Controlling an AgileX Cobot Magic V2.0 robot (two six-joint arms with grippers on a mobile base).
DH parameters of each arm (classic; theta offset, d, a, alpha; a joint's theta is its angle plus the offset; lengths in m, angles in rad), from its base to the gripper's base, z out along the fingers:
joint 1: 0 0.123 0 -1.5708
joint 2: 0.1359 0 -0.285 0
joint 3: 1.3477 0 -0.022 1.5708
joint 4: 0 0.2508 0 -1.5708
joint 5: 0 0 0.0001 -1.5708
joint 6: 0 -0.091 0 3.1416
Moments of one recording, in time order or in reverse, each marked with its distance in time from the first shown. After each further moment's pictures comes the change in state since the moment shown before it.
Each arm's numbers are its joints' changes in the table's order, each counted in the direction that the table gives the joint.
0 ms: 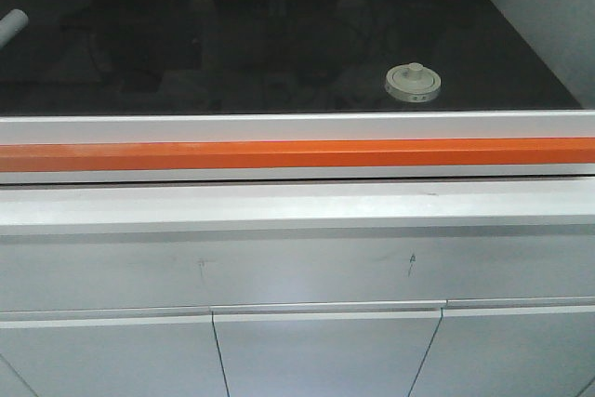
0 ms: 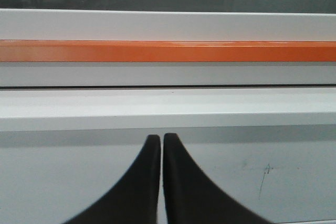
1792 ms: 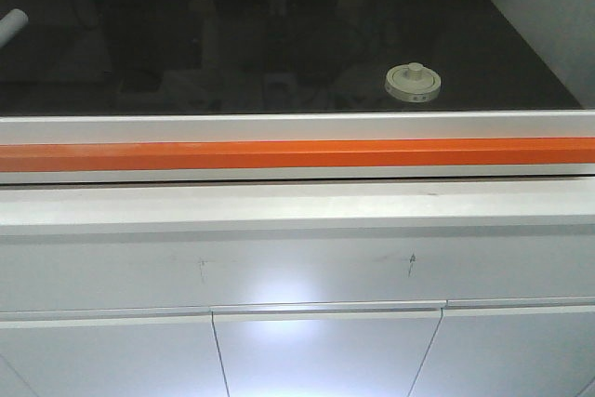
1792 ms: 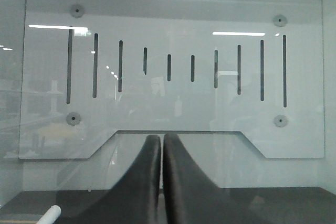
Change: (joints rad) left arm 0.000 0.455 -0.607 0.000 -0.288 0.002; right arm 0.000 0.352 -0.506 0.000 -0.159 0.014
